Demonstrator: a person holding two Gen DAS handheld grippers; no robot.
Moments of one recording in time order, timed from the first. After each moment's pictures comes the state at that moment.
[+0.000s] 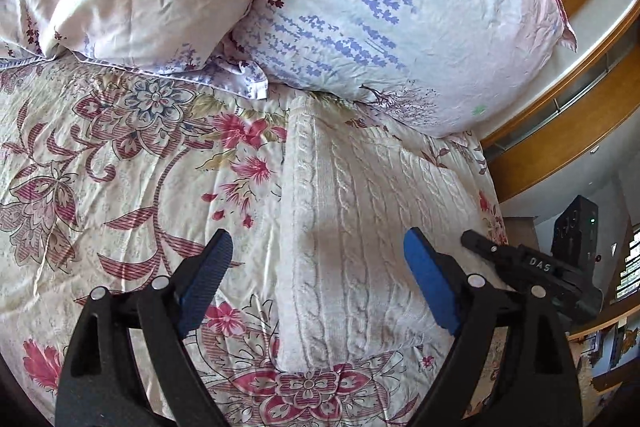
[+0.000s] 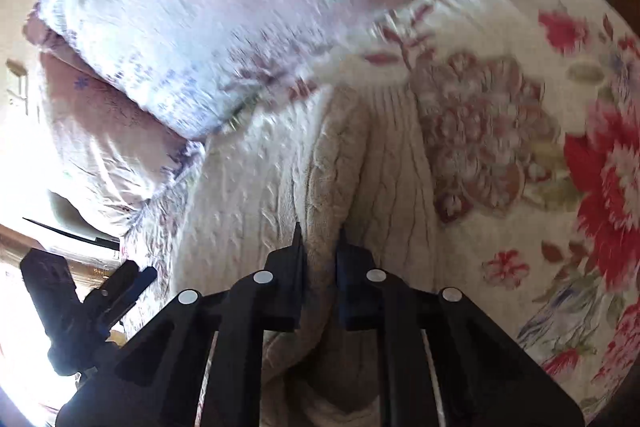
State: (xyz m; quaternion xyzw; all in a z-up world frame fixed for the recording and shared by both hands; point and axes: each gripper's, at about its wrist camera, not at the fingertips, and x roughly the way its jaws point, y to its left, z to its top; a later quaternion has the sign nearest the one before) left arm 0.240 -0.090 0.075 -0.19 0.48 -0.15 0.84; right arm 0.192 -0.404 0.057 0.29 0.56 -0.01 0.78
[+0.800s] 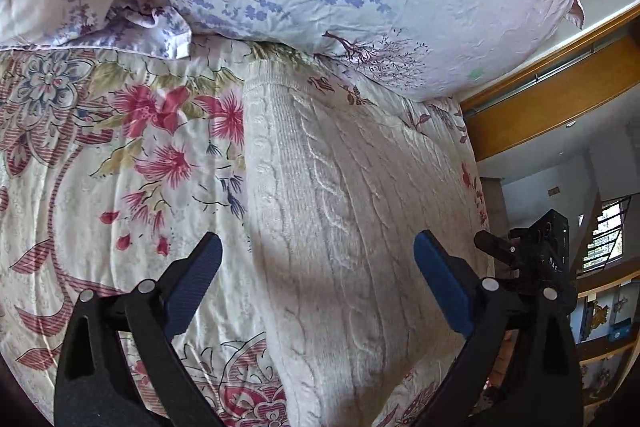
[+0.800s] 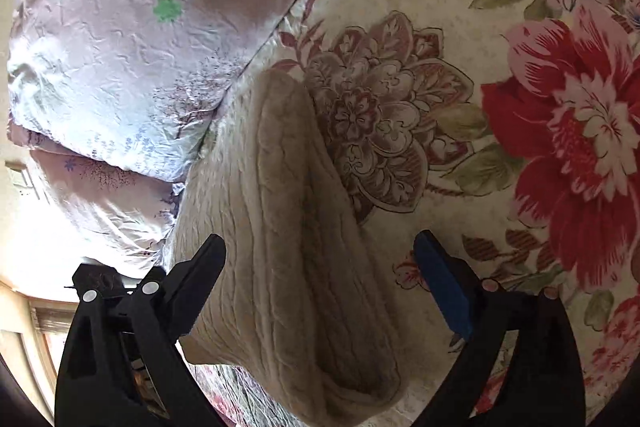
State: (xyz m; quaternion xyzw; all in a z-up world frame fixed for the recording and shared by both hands) left arm 0.301 -0.135 0.030 -0.20 0.55 -0.24 0.77; right arm 0.165 -0.468 0.011 0.43 0.57 -0.02 0.69
